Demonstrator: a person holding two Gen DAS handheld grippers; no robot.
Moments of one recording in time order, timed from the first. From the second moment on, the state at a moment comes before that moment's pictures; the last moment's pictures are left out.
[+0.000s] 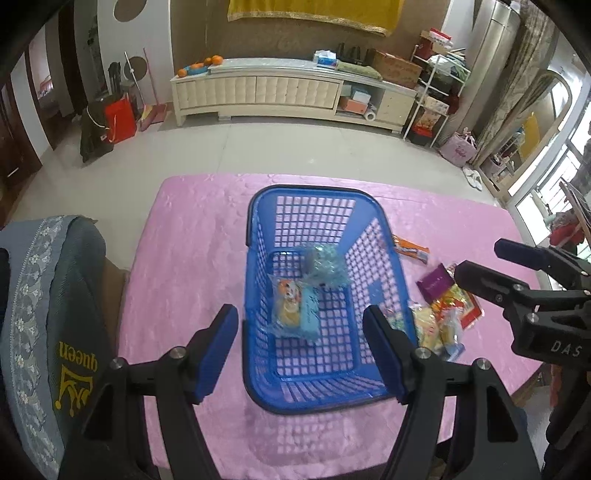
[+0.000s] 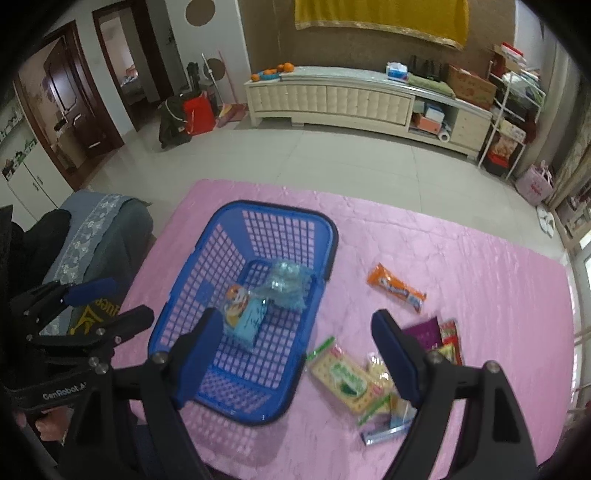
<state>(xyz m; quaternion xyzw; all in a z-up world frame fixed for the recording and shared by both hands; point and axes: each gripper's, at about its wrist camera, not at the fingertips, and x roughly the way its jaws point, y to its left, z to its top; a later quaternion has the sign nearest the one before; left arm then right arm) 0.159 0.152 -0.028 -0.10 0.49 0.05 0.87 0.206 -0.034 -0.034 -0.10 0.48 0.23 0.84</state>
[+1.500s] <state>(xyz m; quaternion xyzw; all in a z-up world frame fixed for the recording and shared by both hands) 0.171 -0.076 -0.158 -0.04 0.56 -0.03 0.82 0.188 -0.271 -0.150 -0.02 0.54 0.20 0.82</state>
